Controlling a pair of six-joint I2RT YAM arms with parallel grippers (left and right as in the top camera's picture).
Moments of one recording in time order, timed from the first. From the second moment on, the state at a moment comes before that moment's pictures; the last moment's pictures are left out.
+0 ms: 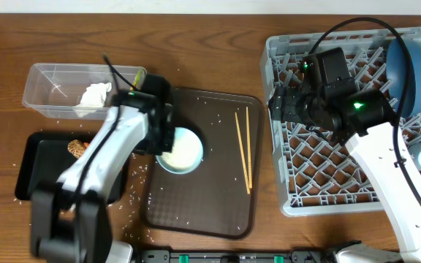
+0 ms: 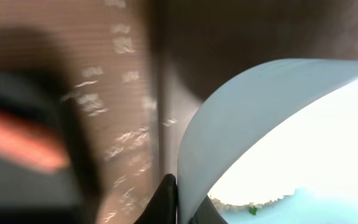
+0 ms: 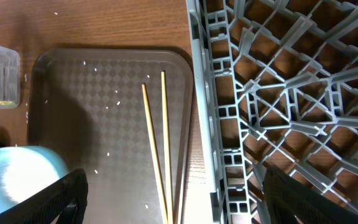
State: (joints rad) left arm -0.24 1.60 1.21 -1.14 -0.03 -0.15; right arm 0.34 1.45 1.41 -1.00 -0.04 0.46
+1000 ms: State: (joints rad) left arm 0.29 1.53 1.25 -1.23 -0.92 -0.32; right arm 0.34 1.45 1.41 -1.00 -0.04 0.46
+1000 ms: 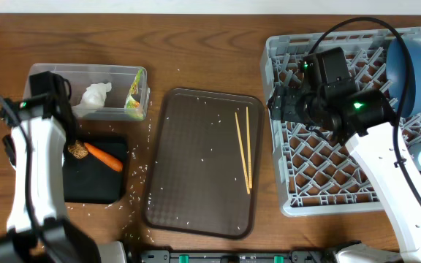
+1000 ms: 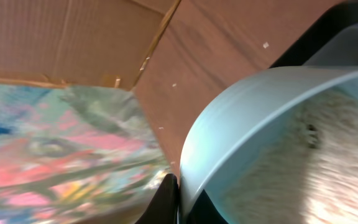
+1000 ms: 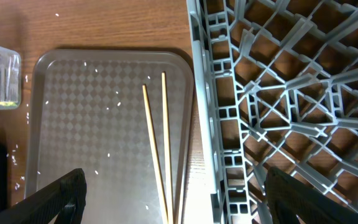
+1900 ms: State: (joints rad) left arm 0.27 1.68 1.21 -1.25 -1.05 -0.39; right arm 0.34 1.45 1.41 -1.00 -0.04 0.46
